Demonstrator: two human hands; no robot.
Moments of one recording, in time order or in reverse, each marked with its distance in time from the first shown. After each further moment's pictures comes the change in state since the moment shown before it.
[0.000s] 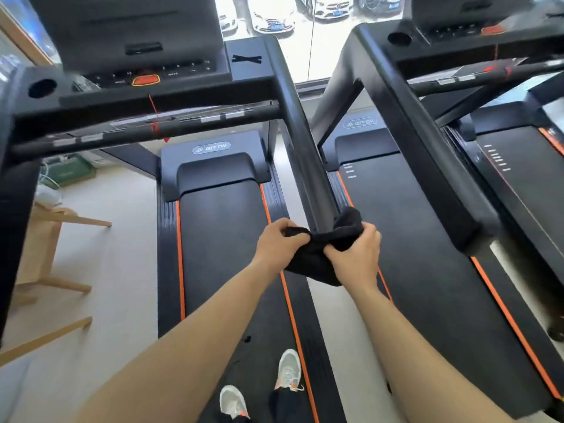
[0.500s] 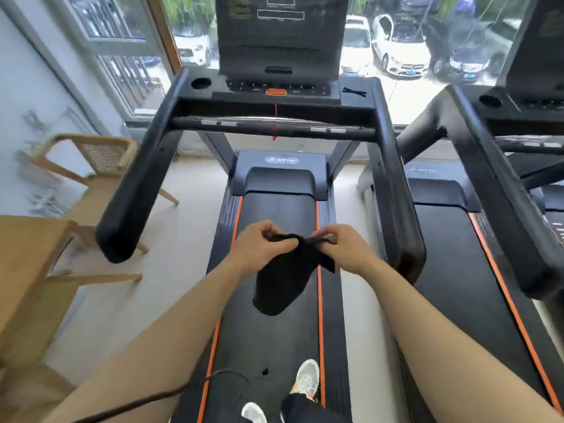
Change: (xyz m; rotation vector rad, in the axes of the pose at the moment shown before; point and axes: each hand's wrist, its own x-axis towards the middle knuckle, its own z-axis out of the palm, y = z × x) left_hand -0.160 -0.072 -0.206 0.110 0.187 0.114; right_hand -0.130 -0.122 0.063 -0.237 -0.799 -0.438
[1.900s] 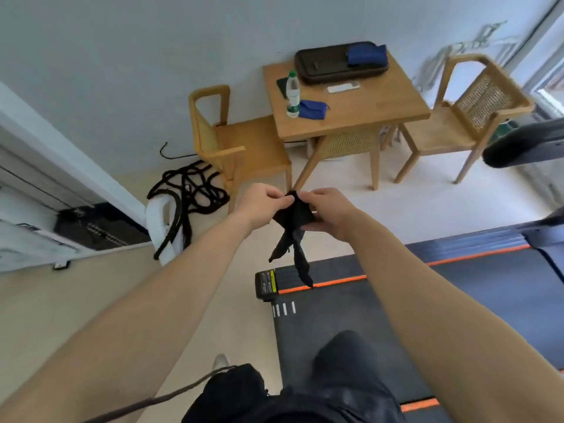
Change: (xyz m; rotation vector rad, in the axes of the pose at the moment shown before) left_hand -0.522 -0.306 -0.064 -0.427 1.089 -0.710; right_hand -0.281 -0.185 0.490 0.039 -1.235 -0.114
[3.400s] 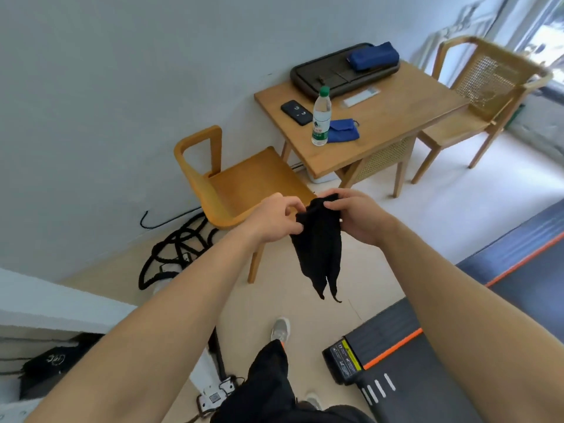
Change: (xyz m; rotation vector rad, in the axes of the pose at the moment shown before) left_hand 0.382 -0.139 -0.211 0.537 -0.353 0.414; right_hand 0.366 -0.051 0.140 0.236 0.081 -0.219
